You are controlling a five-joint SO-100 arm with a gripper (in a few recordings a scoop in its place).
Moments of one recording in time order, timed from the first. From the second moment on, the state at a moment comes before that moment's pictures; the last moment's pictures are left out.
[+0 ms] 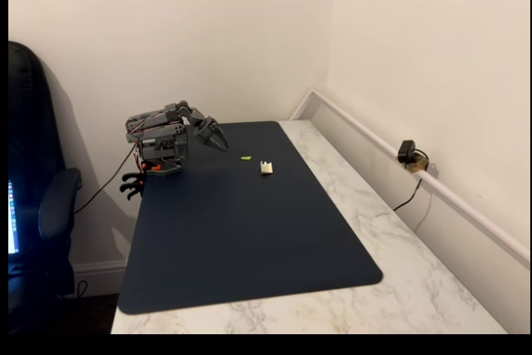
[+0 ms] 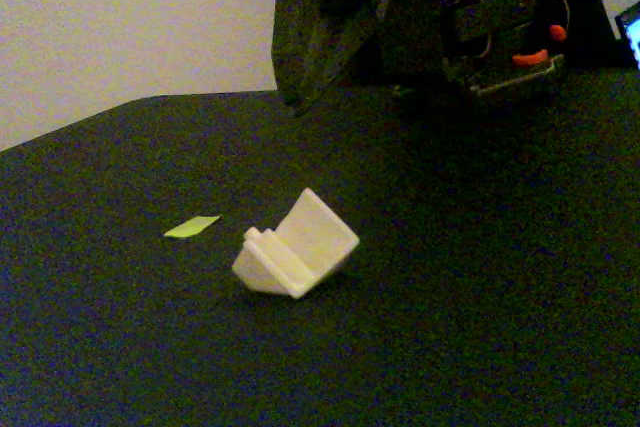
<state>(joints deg) 0.4 187.5 175.7 55.9 -0.2</state>
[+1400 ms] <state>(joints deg) -4.8 131.5 116.3 72.2 11.2</state>
